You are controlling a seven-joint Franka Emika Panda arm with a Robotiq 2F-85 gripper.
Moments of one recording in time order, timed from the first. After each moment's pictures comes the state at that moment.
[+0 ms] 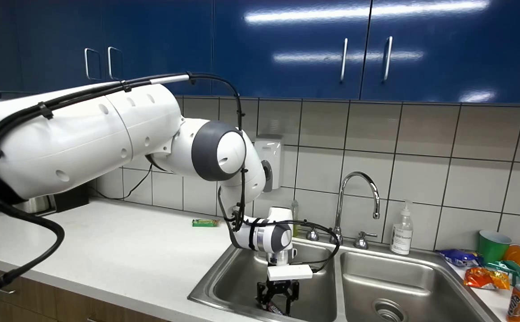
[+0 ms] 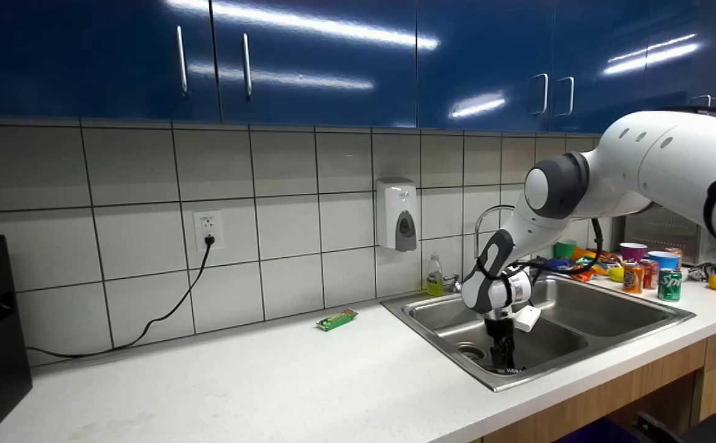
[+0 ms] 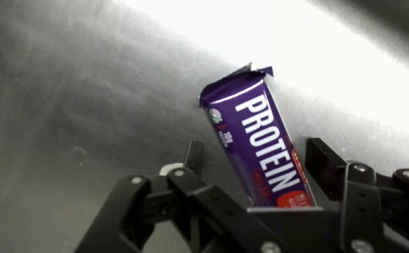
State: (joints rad) arm -0.34 1.21 -0.02 -1.35 -0.19 2.40 -0.77
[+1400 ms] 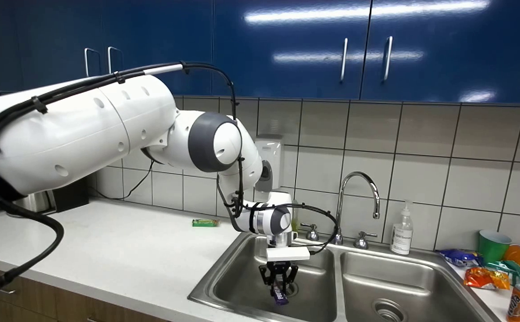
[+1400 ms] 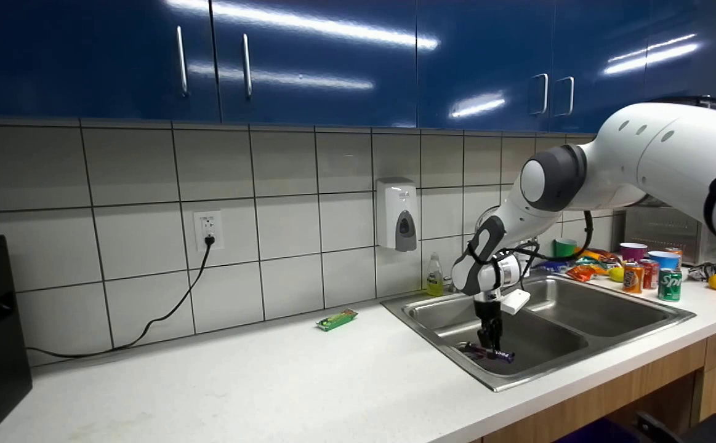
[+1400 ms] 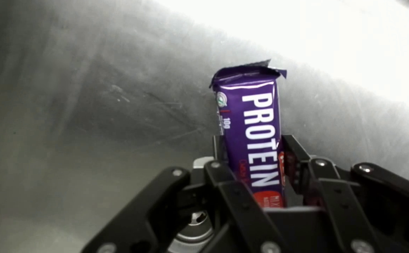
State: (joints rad) arm -0.31 1.16 -0.02 -1.30 -0.15 2.36 -0.71
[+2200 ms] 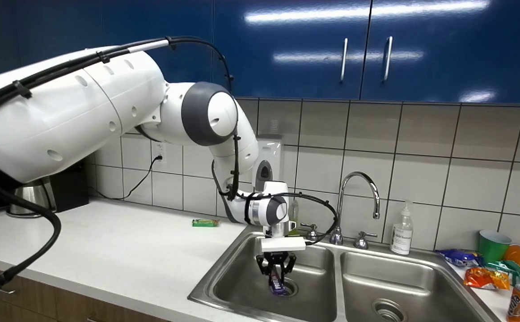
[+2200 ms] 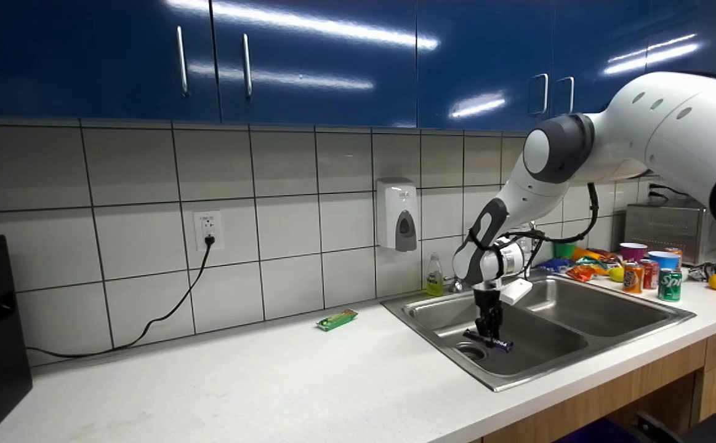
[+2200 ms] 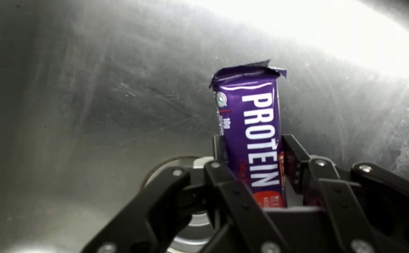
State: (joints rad) arm -0.30 1.01 -0.03 -1.49 -0.15 2.46 -0.64
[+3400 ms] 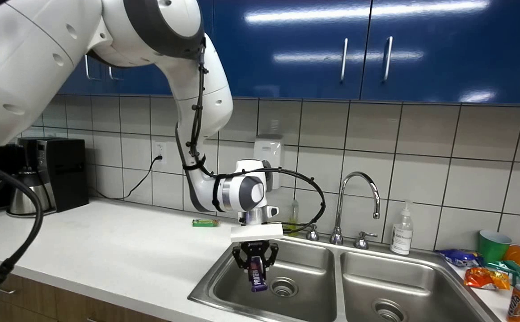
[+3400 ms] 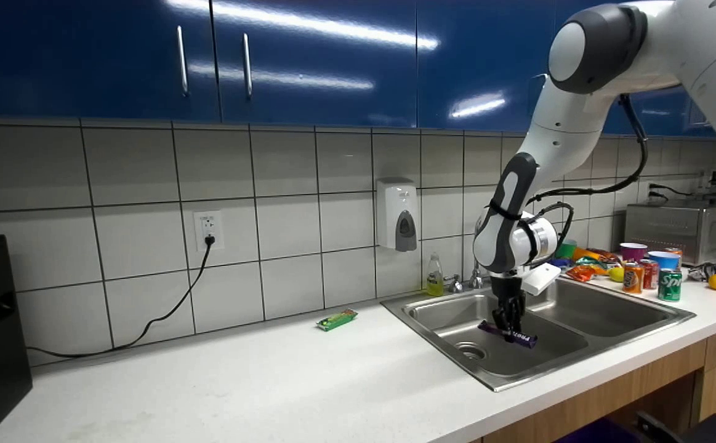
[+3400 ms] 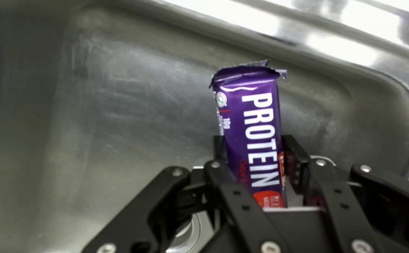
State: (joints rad) arm -0.22 0.56 -0.10 -2.13 -0.23 2.69 -0.48
